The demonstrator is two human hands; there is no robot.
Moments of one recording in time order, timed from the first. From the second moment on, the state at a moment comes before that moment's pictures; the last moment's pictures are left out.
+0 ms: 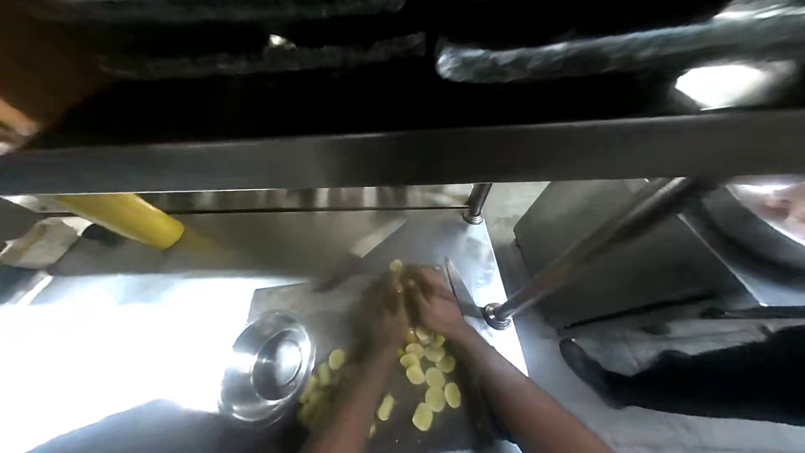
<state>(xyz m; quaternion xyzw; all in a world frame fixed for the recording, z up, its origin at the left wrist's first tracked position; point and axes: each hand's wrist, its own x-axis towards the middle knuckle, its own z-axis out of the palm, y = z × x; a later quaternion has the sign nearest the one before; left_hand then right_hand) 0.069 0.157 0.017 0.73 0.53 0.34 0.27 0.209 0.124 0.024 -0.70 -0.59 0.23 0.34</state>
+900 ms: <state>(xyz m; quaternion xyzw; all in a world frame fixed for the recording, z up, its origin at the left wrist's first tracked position) -0.042 0.146 0.138 0.41 0.44 0.67 0.43 0.021 0.146 0.147 -0.40 -0.37 0.42 0.73</state>
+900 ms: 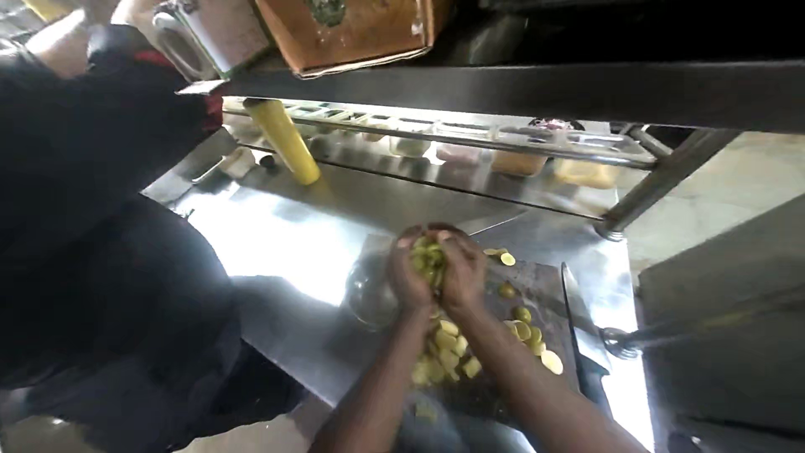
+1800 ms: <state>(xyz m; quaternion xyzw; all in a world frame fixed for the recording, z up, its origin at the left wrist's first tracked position) -0.164 0.122 0.147 0.42 0.52 0.60 0.44 0.187 0.229 0.037 -0.68 -0.71 0.17 0.04</state>
